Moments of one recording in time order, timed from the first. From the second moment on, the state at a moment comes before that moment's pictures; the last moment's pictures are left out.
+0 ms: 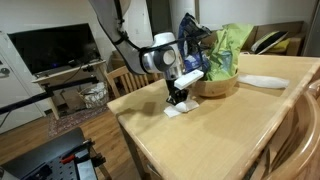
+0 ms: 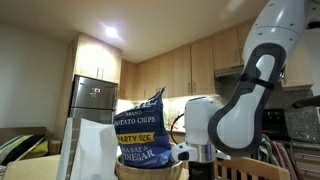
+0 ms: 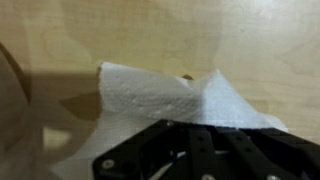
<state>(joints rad) -0.04 0.69 0.05 -1.98 -0.33 2.69 -1.29</state>
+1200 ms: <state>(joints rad) -0.09 0.58 0.06 -2.11 -0.29 2.86 -1.24</state>
